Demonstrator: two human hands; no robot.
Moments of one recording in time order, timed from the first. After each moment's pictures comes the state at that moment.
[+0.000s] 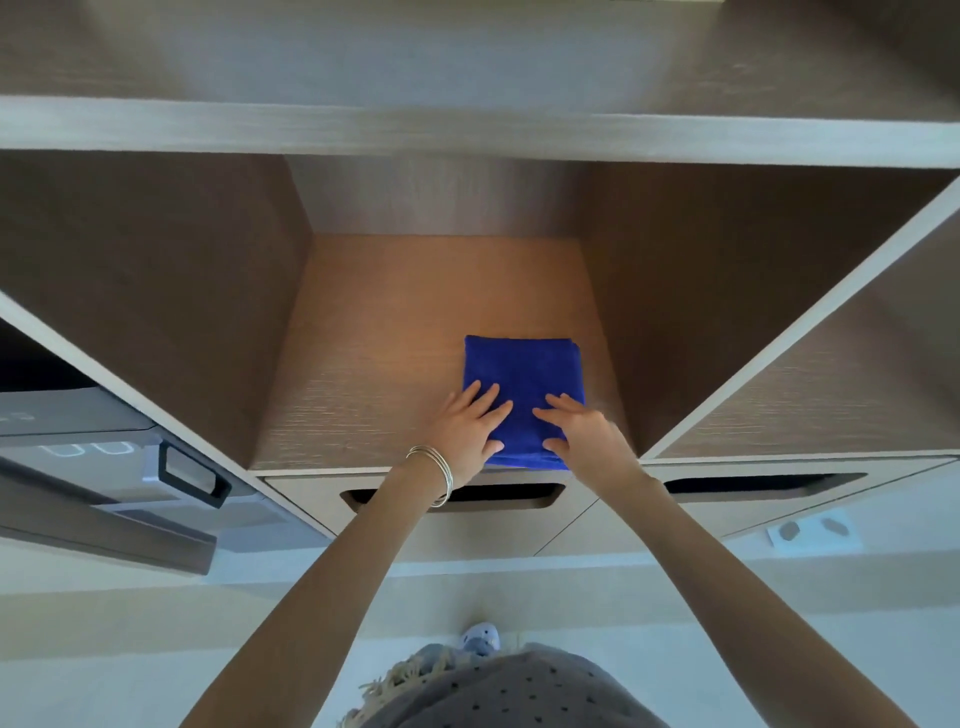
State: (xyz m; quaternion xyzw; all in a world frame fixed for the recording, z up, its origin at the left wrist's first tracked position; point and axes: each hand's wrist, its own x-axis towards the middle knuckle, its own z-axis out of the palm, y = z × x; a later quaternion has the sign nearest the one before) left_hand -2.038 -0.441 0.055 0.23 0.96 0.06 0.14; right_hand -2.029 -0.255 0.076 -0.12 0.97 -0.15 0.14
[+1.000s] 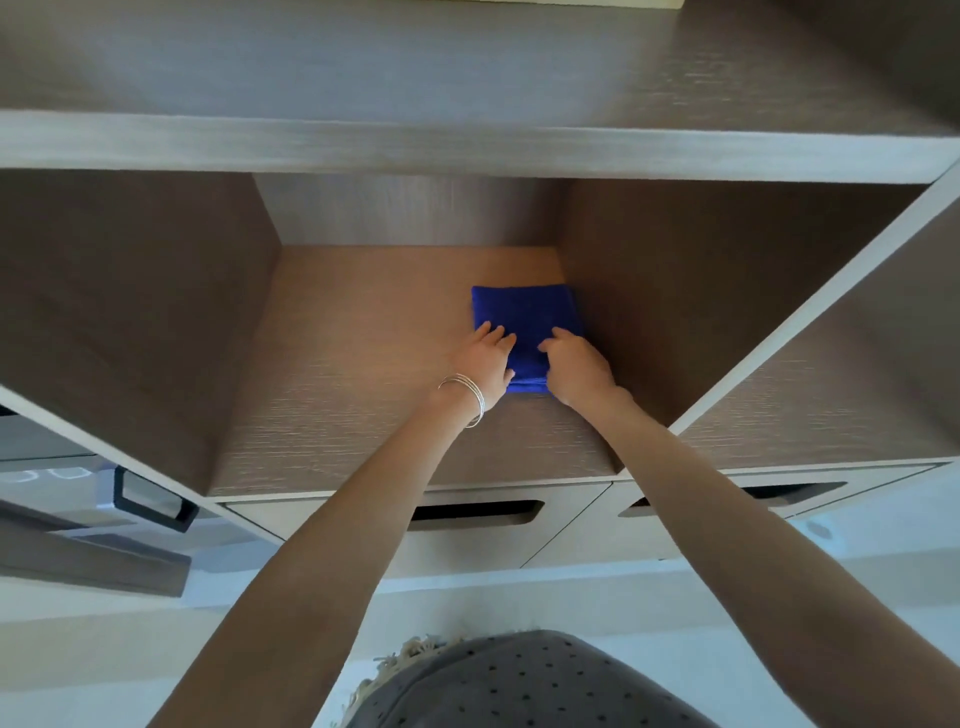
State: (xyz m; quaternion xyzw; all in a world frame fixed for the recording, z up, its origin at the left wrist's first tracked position) left_hand -2.137 -0.384 0.067 0.17 0.98 0.12 0.06; right_hand -2.128 -0.244 0.096 -0.03 0.99 -0.10 0.10
